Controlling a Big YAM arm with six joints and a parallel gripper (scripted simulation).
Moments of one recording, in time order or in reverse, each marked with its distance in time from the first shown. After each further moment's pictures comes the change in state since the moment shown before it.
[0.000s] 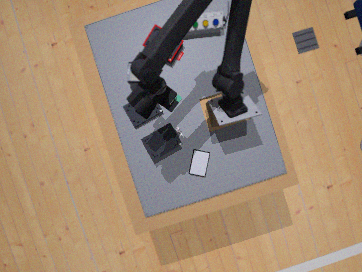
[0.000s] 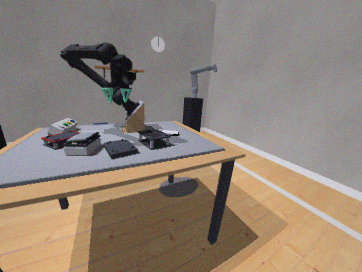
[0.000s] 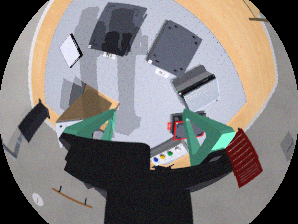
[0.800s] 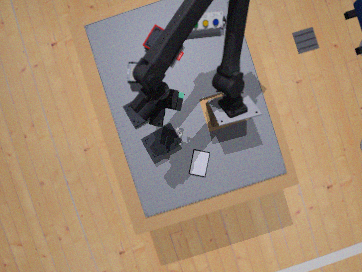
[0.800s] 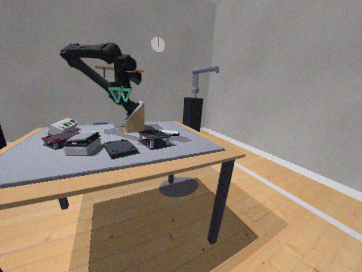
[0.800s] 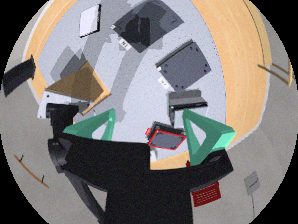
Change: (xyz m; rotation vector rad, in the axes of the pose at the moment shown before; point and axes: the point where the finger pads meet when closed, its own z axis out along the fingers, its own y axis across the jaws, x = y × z) arm -0.009 0.017 -0.003 0.002 -0.012 -0.435
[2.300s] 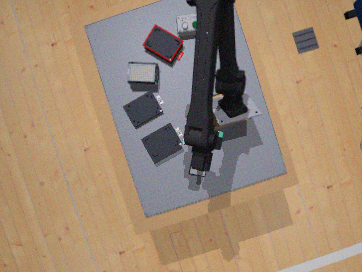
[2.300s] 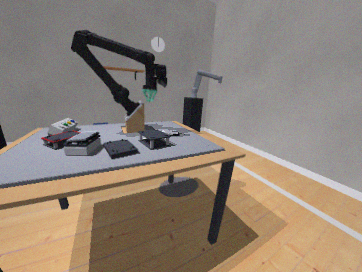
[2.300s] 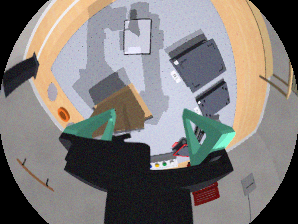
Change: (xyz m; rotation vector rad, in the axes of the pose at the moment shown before) arm -0.113 0.170 0.002 -0.002 0.006 -0.036
